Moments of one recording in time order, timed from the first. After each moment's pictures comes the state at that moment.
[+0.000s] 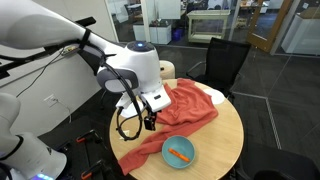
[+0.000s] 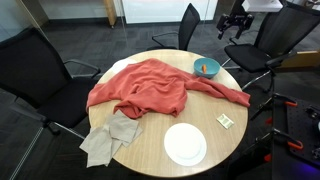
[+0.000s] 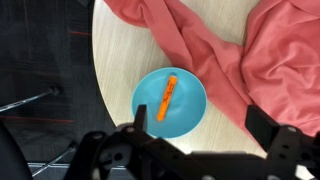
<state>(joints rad) -0.21 0.05 -0.18 -2.30 0.11 2.40 0.39</state>
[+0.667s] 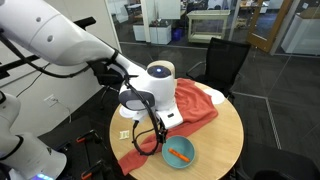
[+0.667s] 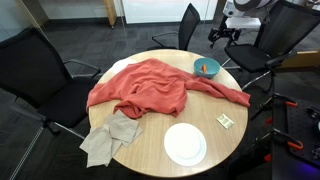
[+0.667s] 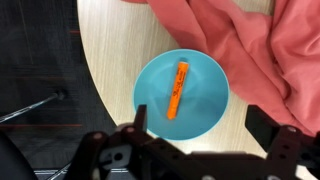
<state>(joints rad) -0.21 0.30 -0.21 -2.19 0.17 2.53 0.41</state>
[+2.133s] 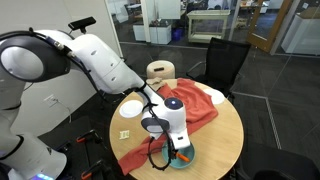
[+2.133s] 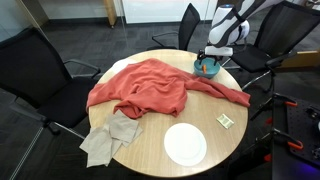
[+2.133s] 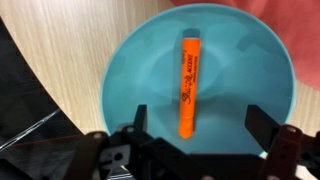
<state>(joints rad) -0.18 0.74 -0.24 -1.96 0.28 2.74 0.55</state>
